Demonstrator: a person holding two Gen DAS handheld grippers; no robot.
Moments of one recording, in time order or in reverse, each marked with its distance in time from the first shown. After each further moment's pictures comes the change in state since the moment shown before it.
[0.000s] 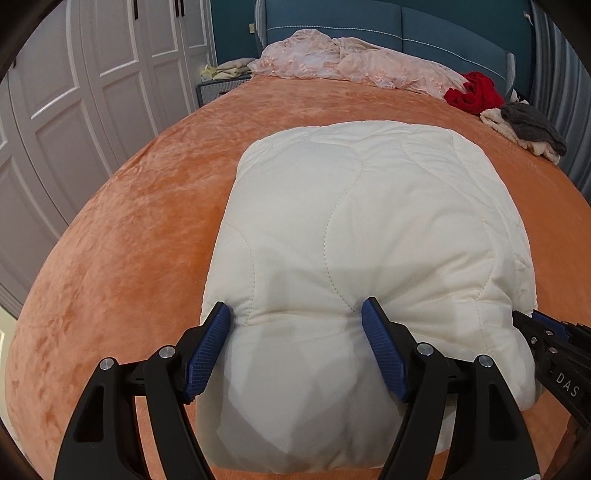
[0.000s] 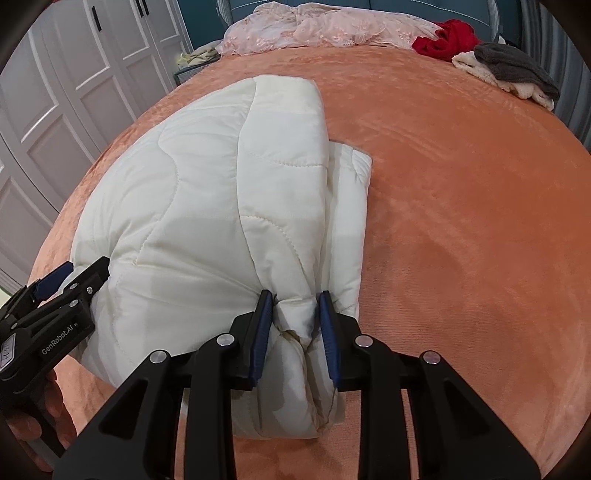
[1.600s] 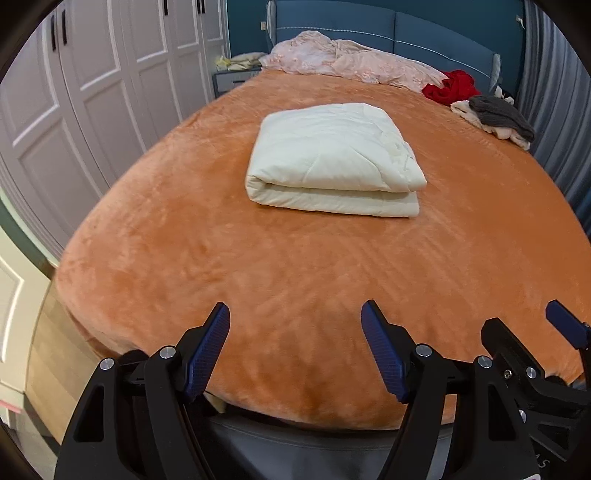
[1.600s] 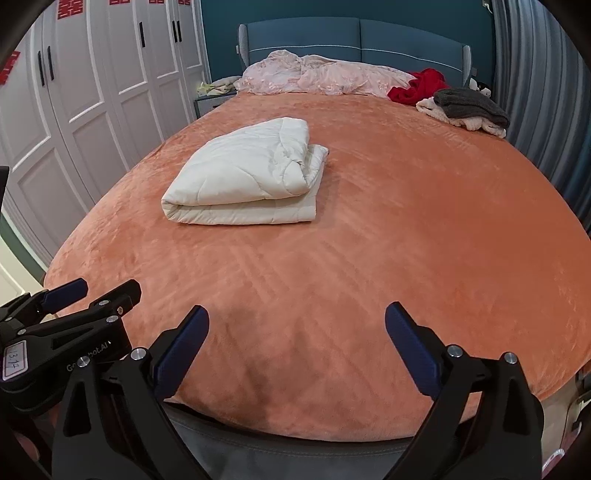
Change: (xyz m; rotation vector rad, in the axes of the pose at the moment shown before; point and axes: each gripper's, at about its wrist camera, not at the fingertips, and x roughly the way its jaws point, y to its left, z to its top) left arm -0.242 -0.027 -0.170 -0.029 0.038 0.014; right arm -0.236 0.018 -0.194 -0.069 -0.174 -0.059
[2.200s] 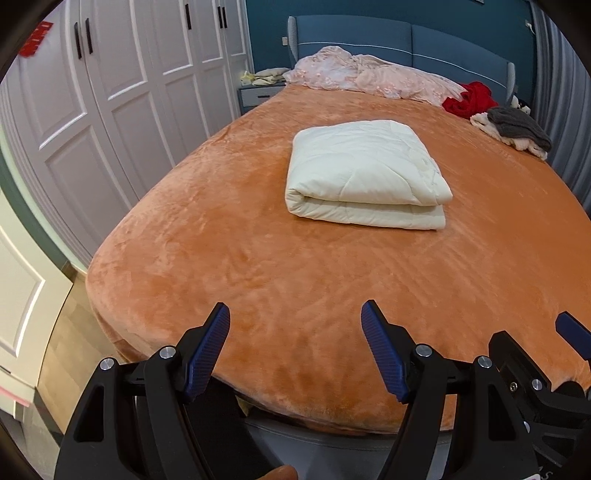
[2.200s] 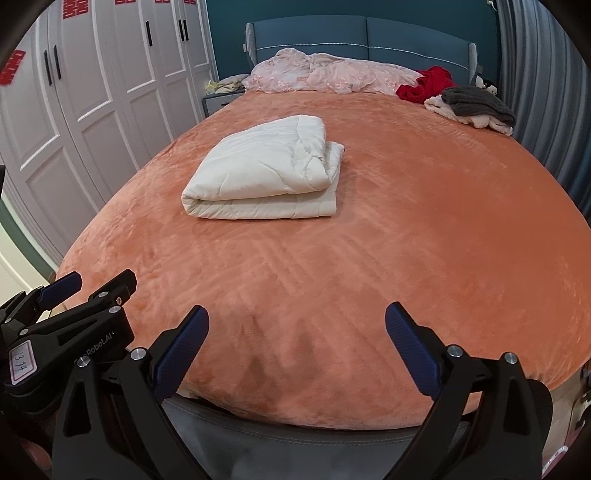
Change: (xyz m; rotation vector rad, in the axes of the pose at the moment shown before) left arm -0.018 0.019 -0.007 -0.025 -0.061 0.091; right arm -0.009 0.024 -0.006 0.003 0.013 0.026
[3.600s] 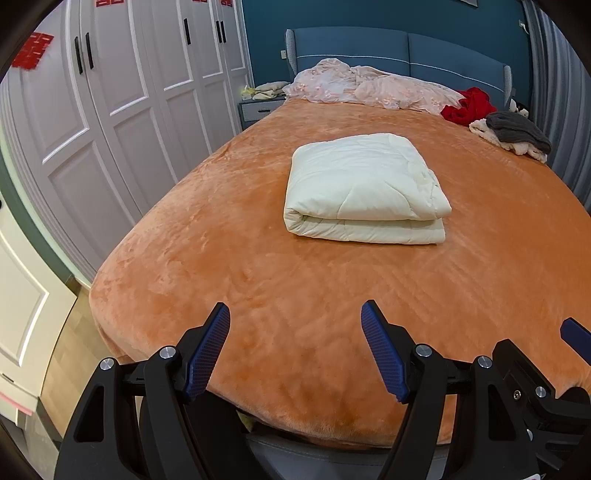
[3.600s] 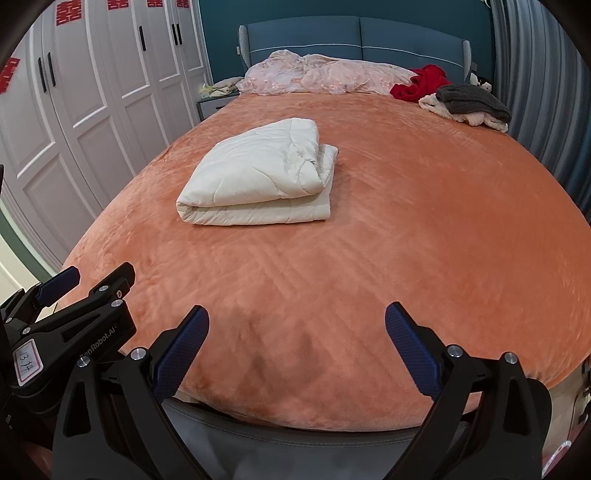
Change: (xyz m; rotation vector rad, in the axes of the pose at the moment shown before) left arm -0.003 -0.010 0.008 0.023 -0.057 0.023; right arm -0.003 -0.004 0.004 0.024 -0.006 -0.008
